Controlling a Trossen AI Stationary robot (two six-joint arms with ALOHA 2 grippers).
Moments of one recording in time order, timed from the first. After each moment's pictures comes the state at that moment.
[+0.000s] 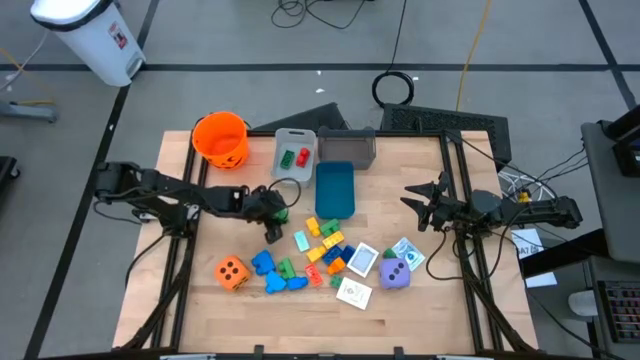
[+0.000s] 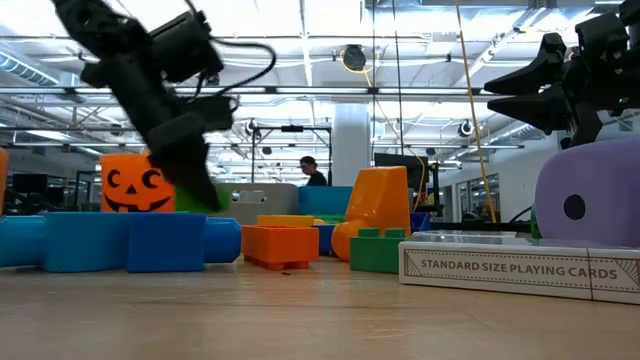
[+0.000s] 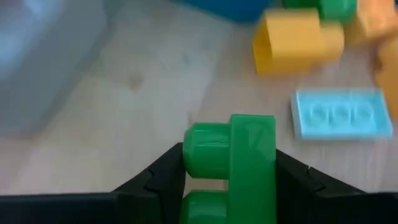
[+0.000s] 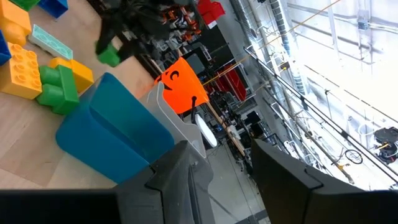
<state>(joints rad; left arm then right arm) 0.05 1.41 0.61 -0.13 -0.12 -0.29 0.07 0.06 0.02 0.11 0.36 -1.01</state>
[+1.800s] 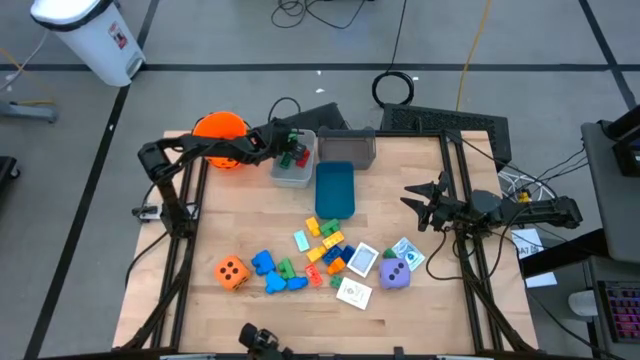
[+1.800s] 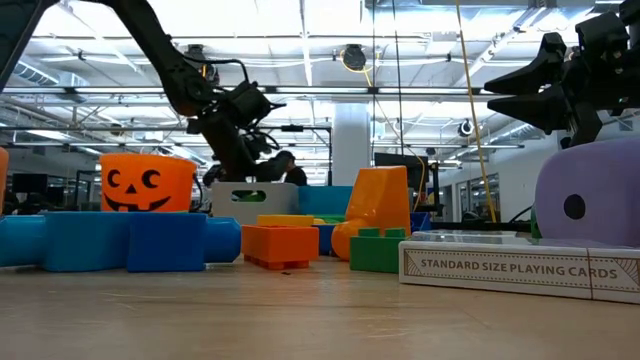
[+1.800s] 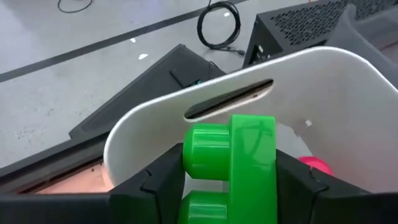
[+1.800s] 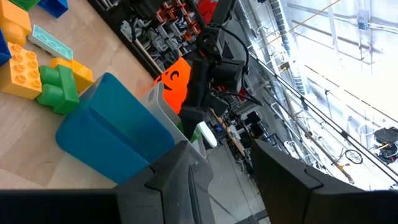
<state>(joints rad) 0.64 1.80 0.95 0.13 -0.29 -0.33 0.07 0.06 0.02 0.11 0.36 -1.01</state>
